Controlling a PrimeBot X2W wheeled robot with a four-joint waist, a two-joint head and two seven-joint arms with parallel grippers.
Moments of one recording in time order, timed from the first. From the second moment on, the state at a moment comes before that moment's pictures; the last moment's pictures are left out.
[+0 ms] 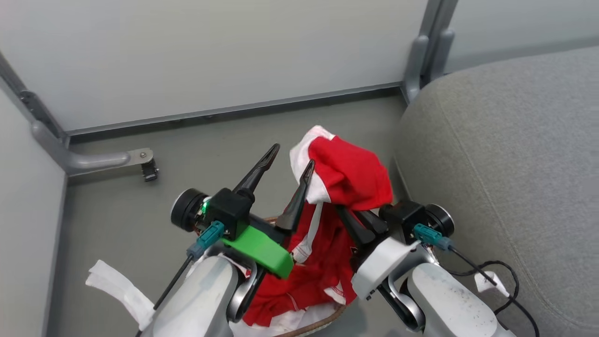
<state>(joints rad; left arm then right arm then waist) -0.42 0.09 -0.59 0.30 -0.36 -0.11 -0.26 -0.42 -0.05 0.56 0.42 0.33 0.13 -0.26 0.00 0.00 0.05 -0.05</state>
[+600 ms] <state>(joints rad) -0.30 0.12 -0.56 0.27 -0.32 -0.13 -0.26 -0.33 -0.05 0.42 0.29 0.27 0.13 -0.26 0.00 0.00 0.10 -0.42</state>
